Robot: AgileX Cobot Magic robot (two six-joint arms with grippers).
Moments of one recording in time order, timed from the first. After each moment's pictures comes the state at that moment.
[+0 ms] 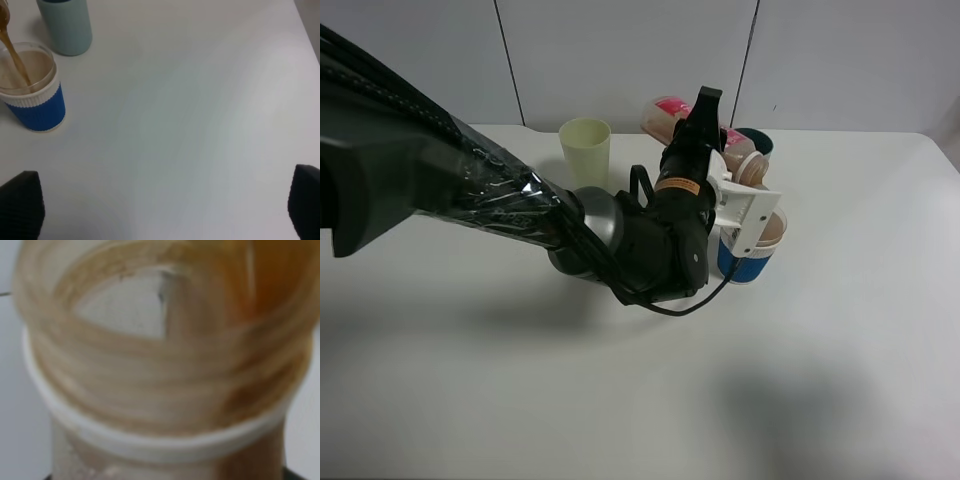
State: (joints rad) left arm -1.04 2.25 -1.28 -0.97 -1.12 2.24; right arm -0.05 0.00 -0.51 0.06 1.07 -0.14
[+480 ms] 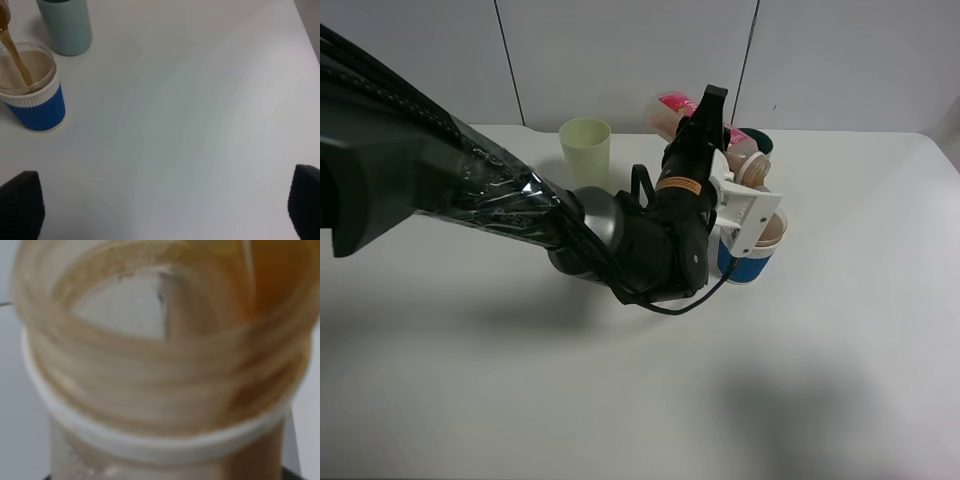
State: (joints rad) left arm -1.04 2.25 -1.28 -0.94 -1.13 2.27; right arm -0.05 0.00 -0.51 0.06 1.07 -0.14
